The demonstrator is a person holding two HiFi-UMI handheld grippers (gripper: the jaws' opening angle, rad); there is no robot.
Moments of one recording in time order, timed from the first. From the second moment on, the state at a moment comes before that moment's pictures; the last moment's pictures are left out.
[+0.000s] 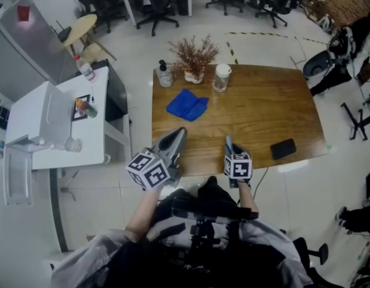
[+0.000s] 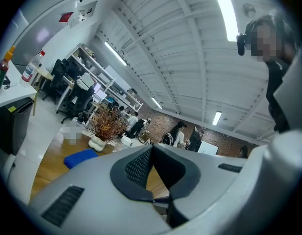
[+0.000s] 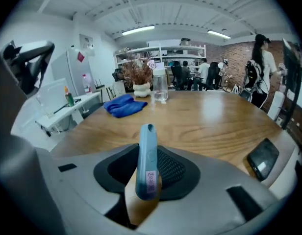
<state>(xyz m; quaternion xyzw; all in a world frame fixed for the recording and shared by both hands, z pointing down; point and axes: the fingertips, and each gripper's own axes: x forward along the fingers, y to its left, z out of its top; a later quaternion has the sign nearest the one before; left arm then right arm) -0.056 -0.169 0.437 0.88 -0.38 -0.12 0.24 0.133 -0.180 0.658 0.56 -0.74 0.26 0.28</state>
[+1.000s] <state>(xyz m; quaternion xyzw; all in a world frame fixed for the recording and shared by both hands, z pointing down) -0.061 -0.162 0.450 0.88 -0.39 -0.10 0.25 0.121 -0.188 0.578 0.57 -0.76 0.28 0.12</state>
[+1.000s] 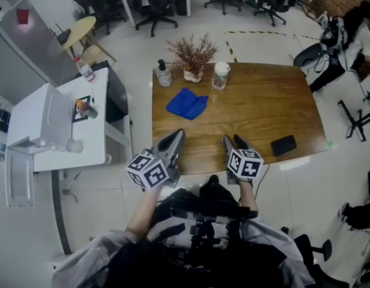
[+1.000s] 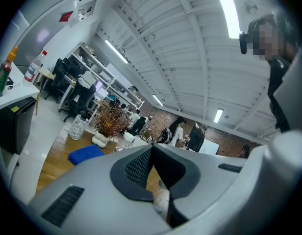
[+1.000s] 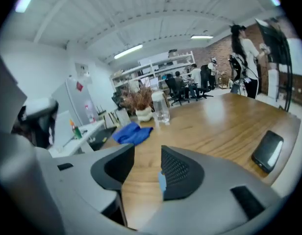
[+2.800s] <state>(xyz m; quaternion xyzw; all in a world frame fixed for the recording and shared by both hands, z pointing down) -0.062 -0.143 0.439 0.89 -0.36 -0.11 0.24 0.130 -0.108 0.416 0.60 -0.77 0.23 -0.08</state>
